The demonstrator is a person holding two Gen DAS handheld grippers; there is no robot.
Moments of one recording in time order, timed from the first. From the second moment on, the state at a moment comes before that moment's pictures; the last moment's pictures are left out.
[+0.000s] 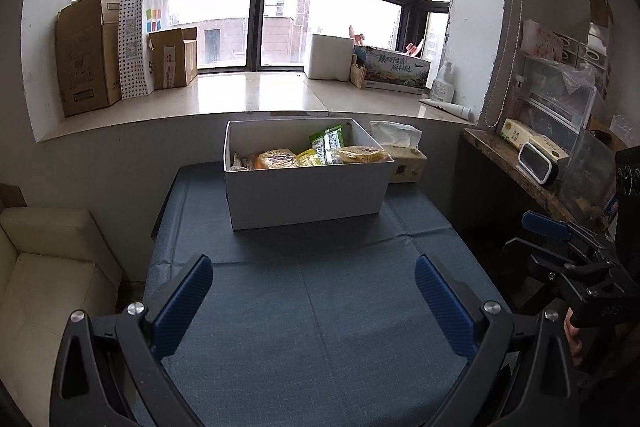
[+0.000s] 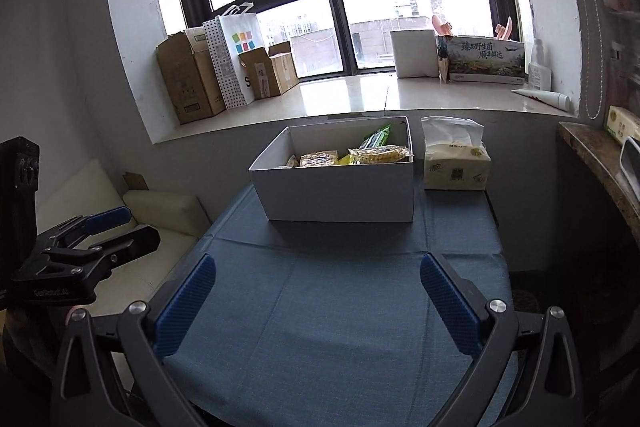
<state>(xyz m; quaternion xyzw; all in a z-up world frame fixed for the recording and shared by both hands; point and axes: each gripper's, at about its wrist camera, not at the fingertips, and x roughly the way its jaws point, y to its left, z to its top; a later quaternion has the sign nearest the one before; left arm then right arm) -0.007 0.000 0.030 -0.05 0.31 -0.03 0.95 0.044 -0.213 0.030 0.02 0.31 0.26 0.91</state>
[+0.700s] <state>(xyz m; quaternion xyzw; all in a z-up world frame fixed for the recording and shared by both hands) -0.005 -0.002 0.025 -0.05 0.32 -0.04 0.94 0.043 -0.211 0.026 0.02 0.32 0.26 0.91</state>
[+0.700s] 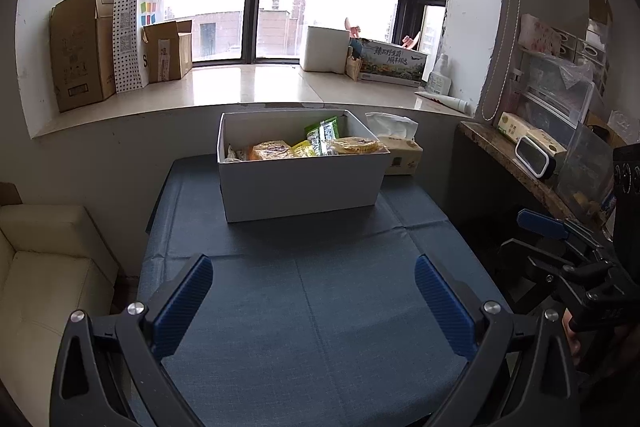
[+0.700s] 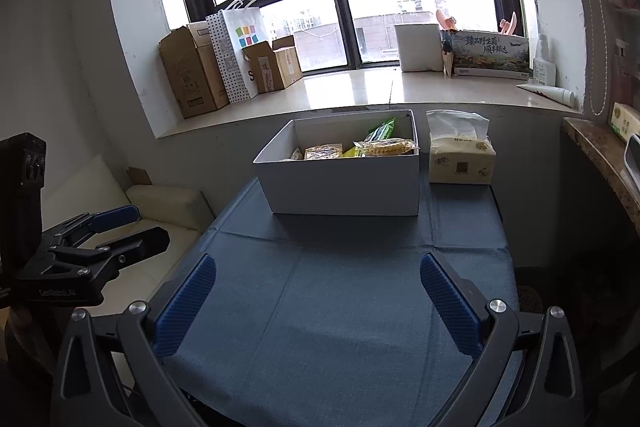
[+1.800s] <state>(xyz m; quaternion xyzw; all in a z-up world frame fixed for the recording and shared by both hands) -0.007 -0.004 0.022 -0.04 0.33 -0.04 0.94 0.041 -0.210 0.024 0.03 0.33 0.27 0.90</state>
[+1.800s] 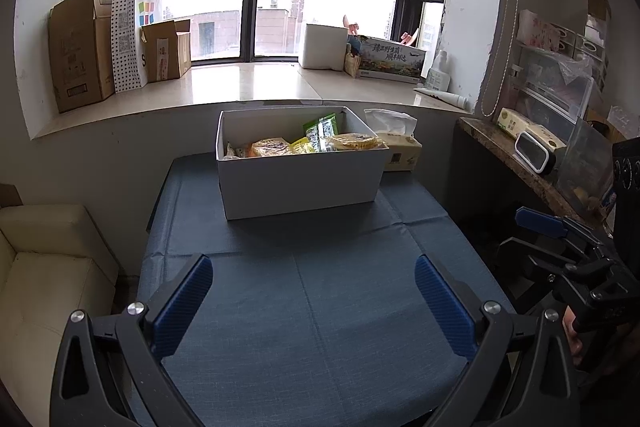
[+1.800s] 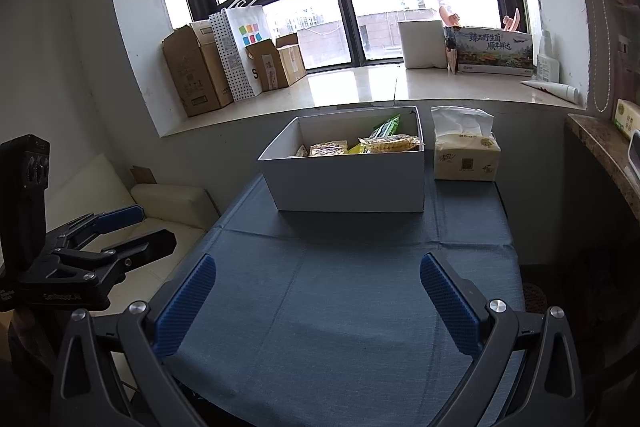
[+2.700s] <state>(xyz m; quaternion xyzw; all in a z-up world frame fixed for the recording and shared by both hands) -0.006 -0.007 0.022 -0.04 0.33 -0.04 0.94 0.039 -0.210 0.023 0.03 0.33 0.27 0.90</state>
